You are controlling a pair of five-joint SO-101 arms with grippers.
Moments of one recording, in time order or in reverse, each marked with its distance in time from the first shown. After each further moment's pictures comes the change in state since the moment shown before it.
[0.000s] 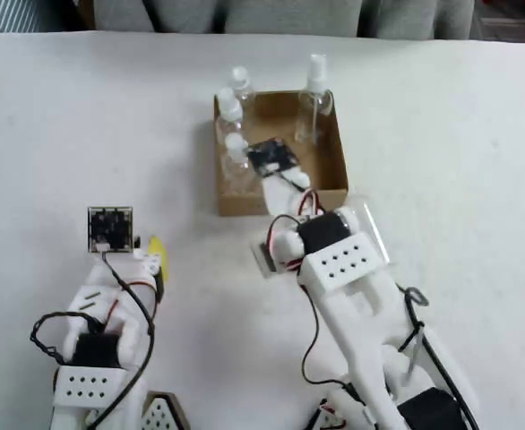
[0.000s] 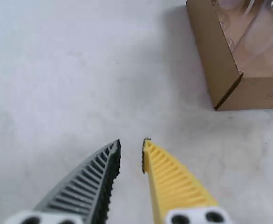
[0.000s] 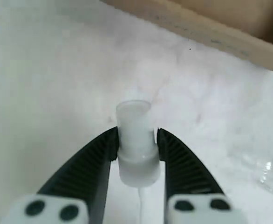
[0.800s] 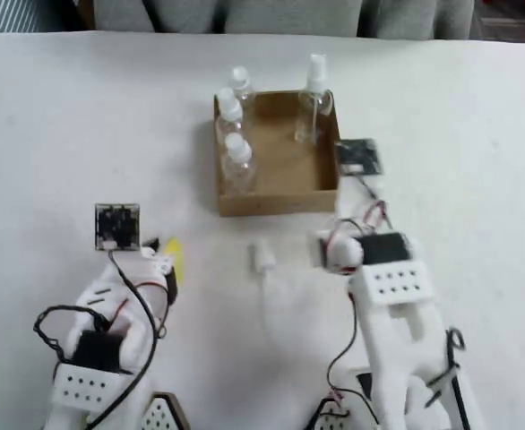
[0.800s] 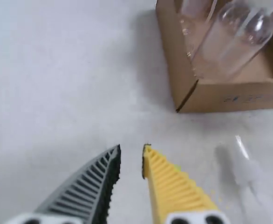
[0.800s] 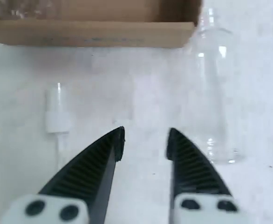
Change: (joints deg) left arm 8.0 0.0 -8.0 9.1 7.1; right arm 18.9 -12.7 12.6 -6.2 1.4
